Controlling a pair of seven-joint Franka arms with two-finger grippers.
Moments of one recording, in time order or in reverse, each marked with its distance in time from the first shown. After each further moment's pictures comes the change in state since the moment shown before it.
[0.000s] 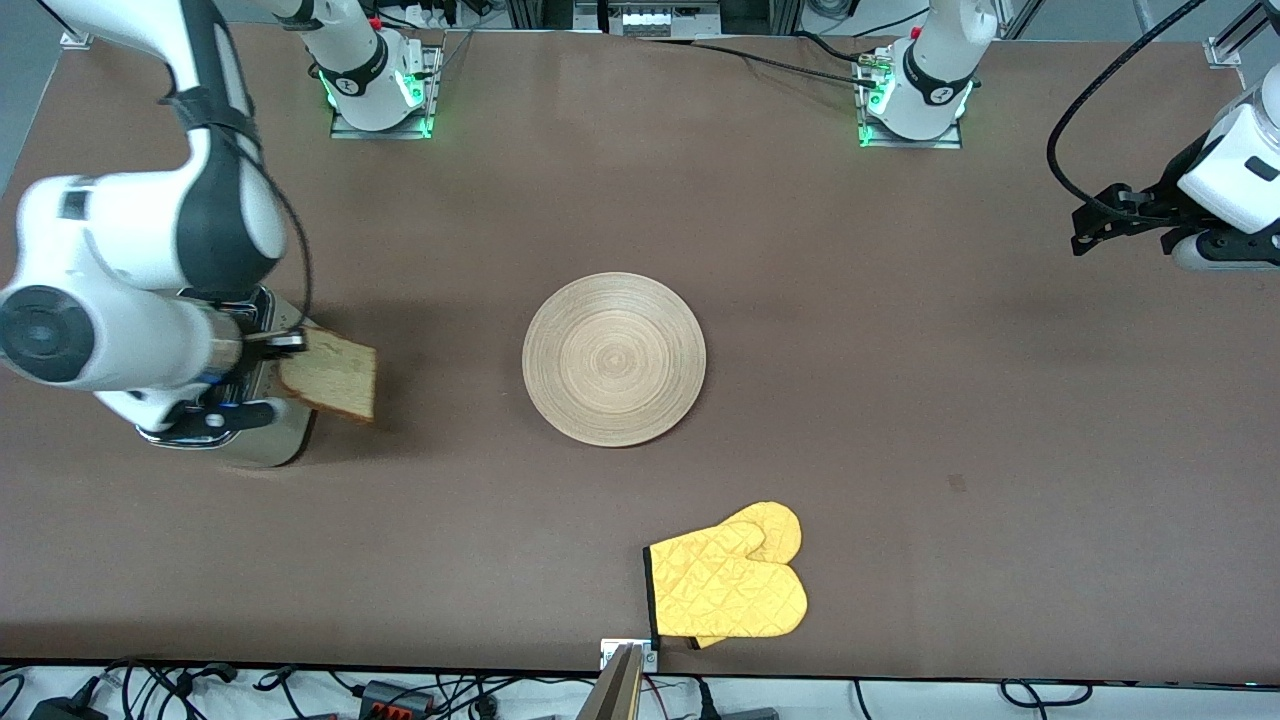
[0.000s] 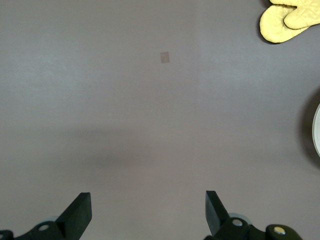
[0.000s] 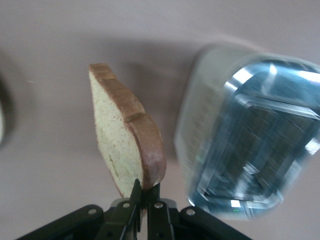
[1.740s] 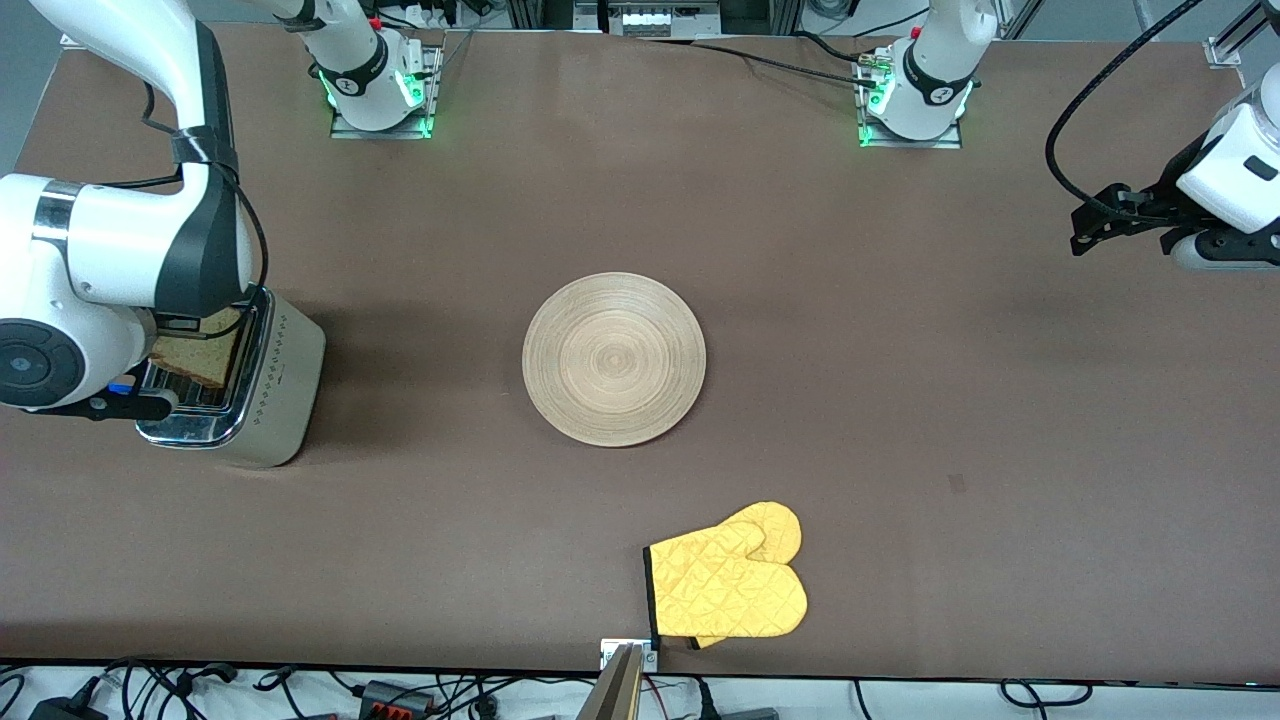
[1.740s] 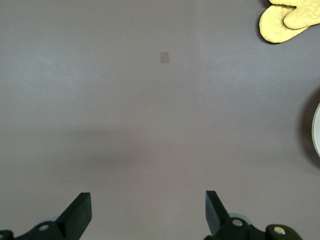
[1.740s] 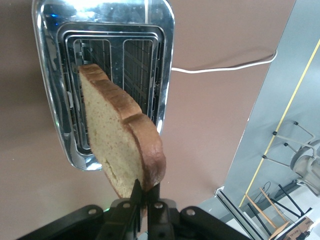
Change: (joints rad) left arm -0.001 0.000 0.000 0.000 0.000 0.000 0.000; right arm 0.079 0.066 -0.130 0.047 -0.304 -0.156 0.113
